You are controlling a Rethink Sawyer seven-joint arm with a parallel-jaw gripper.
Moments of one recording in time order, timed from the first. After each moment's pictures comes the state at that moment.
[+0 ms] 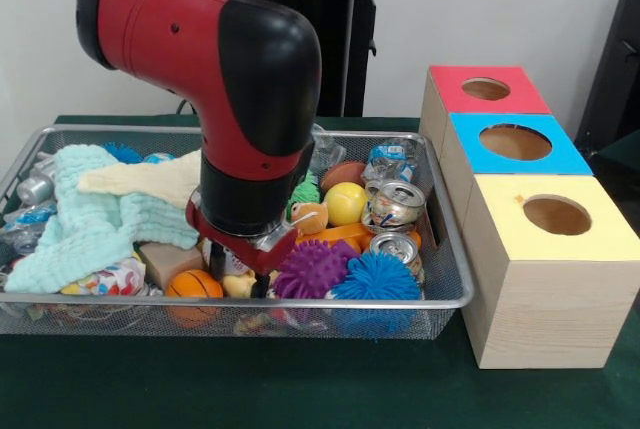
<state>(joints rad) -0.14 -0.16 -0.37 1.16 0.30 0.71 1.93</state>
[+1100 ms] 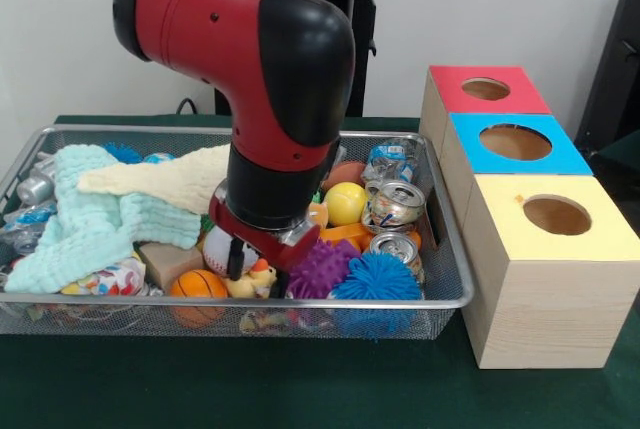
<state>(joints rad) -0.09 -0.18 -0.39 1.22 0.34 0.63 1.93</state>
